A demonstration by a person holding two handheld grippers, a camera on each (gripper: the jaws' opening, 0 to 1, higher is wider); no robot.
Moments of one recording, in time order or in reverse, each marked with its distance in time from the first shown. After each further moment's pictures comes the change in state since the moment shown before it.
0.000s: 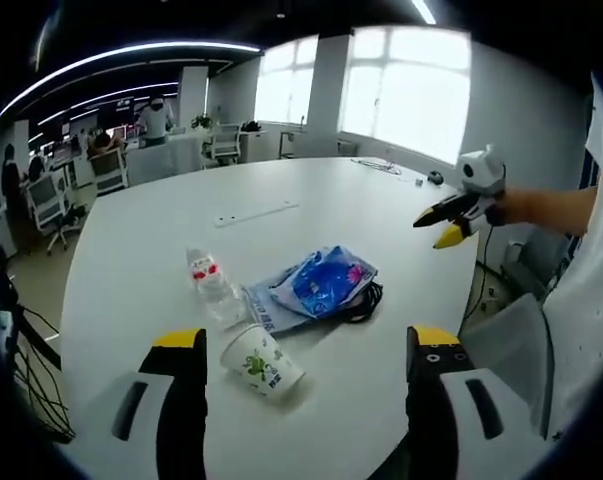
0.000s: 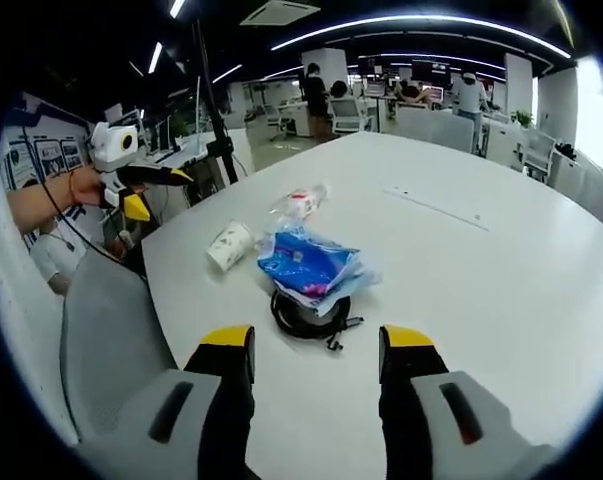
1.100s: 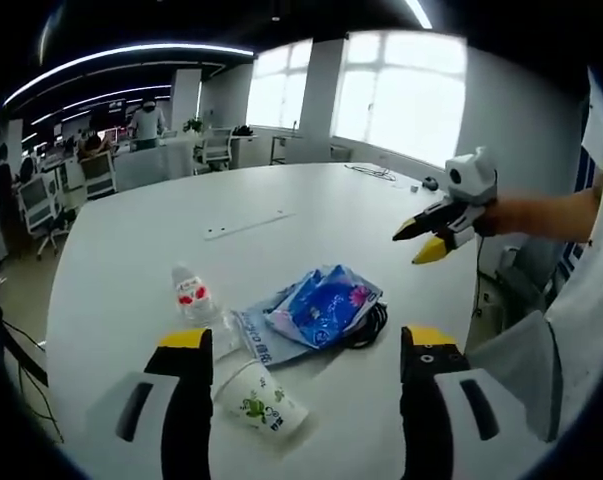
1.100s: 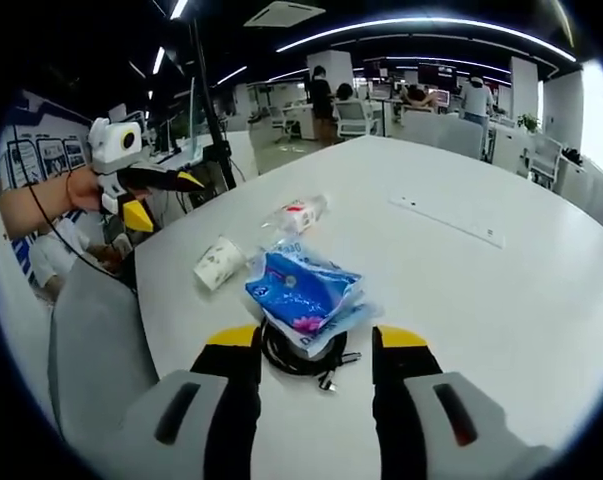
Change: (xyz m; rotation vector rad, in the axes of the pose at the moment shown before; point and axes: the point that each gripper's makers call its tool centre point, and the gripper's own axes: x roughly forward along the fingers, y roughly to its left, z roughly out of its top) left arm 0.042 0.007 0.021 -0.002 -0.019 -0.042; right arm 0.043 -0.015 0.024 -0.016 -0.009 0.022
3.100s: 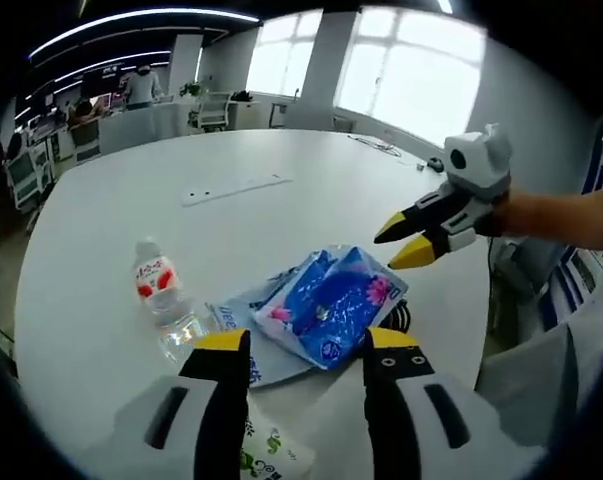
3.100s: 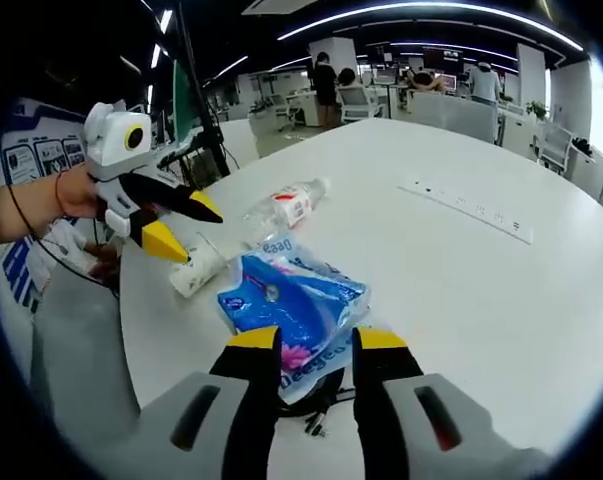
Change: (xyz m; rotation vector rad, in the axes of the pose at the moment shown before) left arm 0.084 0.007 -0.025 -0.058 0.155 -0.026; right arm 0.069 -0.014 -0.003 0.016 0.056 0.034
